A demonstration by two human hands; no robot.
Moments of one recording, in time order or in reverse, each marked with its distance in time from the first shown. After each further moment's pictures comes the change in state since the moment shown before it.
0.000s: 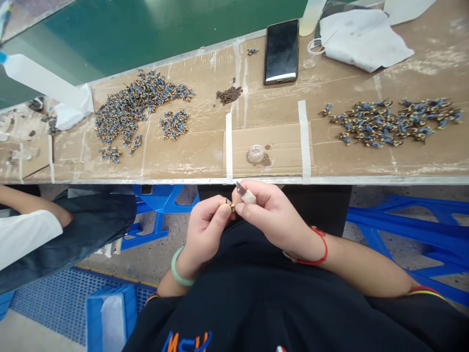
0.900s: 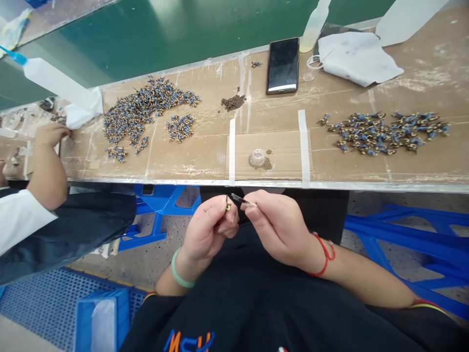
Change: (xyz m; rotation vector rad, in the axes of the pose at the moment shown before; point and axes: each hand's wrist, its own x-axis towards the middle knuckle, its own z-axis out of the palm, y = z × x) left_hand 0.005 0.016 0.009 -0.613 -0.155 -0.250; right_hand -0.017 0.005 -0.010 -0.682 0.073 -0.598
